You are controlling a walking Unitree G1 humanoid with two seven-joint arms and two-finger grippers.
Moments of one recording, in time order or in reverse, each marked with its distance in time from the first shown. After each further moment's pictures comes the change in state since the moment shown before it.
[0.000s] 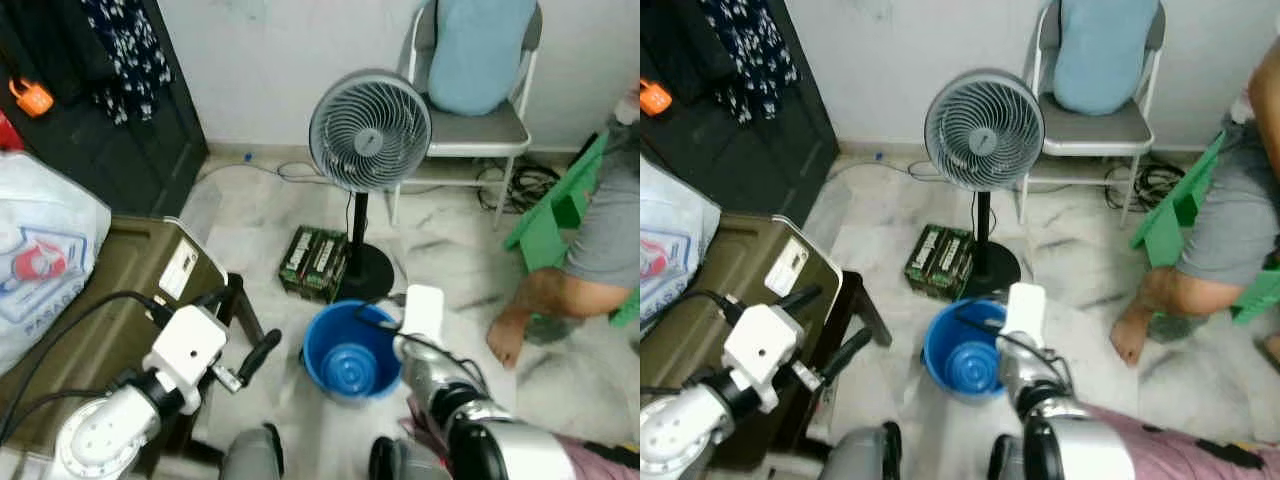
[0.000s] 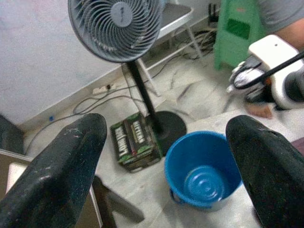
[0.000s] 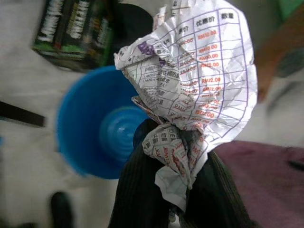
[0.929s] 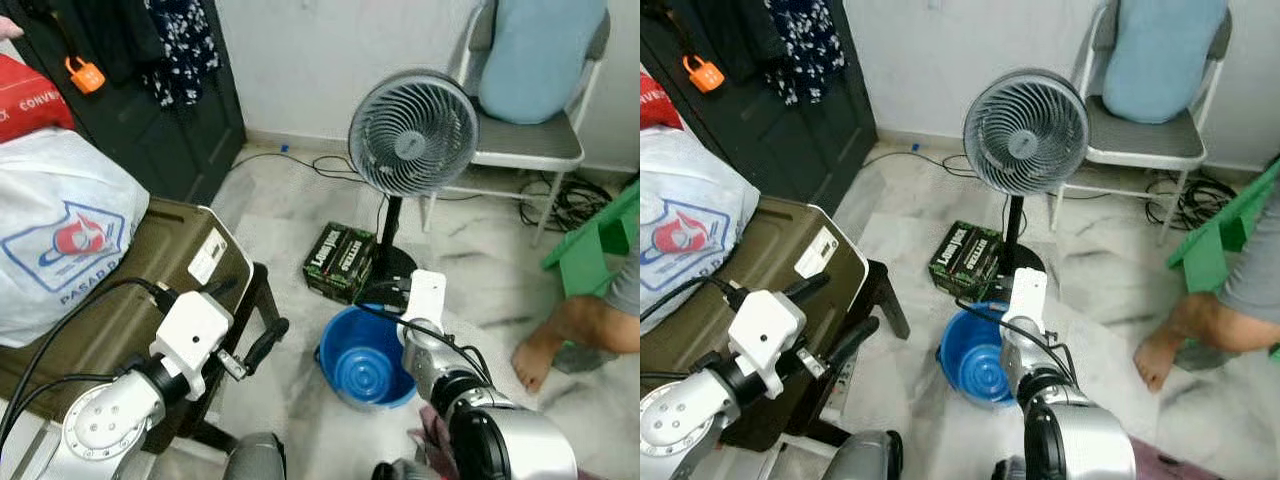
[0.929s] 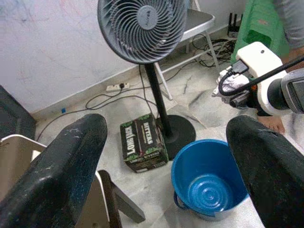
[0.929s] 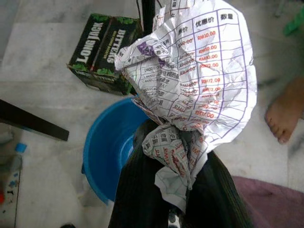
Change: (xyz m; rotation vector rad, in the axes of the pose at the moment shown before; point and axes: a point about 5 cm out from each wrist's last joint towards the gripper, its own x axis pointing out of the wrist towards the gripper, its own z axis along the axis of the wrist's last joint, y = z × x) left arm 0.008 0.001 0.005 -0.044 -0.041 -0.029; right arm -0.001 0.012 0.024 0.016 -0.102 0.046
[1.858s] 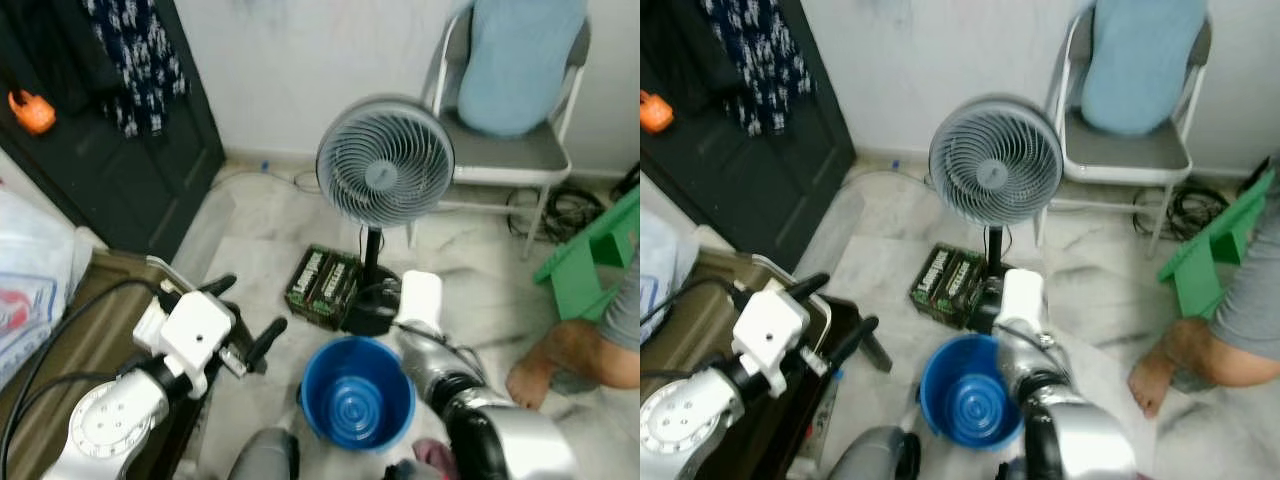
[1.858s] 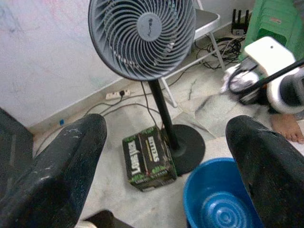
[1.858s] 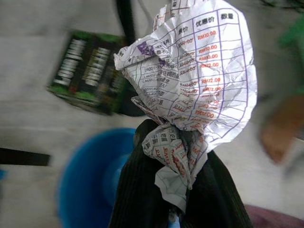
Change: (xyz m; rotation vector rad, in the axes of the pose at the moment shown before) left arm 0.002 -0.001 -0.007 0.008 0.024 0.021; right arm 0.000 -0.004 -0.009 -0.036 0.024 0.002
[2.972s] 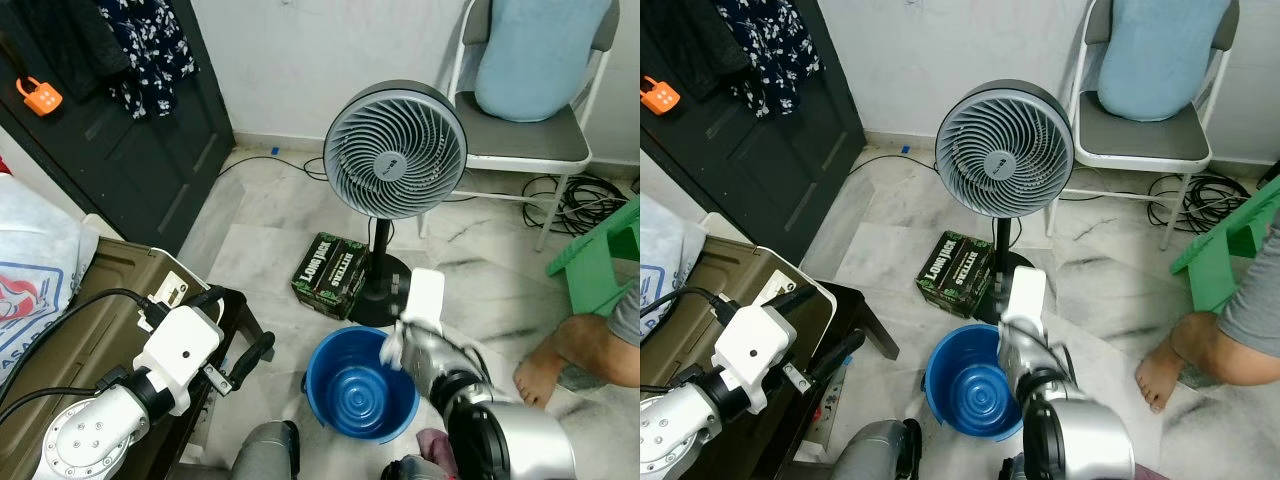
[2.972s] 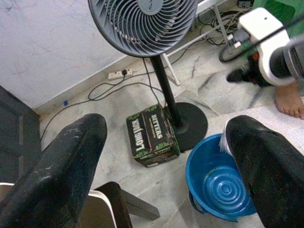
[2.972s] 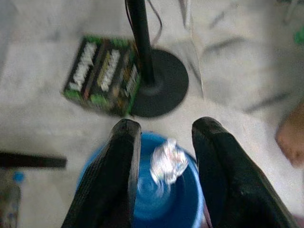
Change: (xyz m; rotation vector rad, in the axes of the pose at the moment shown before) left arm -0.017 0.002 0.002 0.043 0.048 -0.011; right arm 0.000 0.011 0.021 0.067 -0.062 0.027
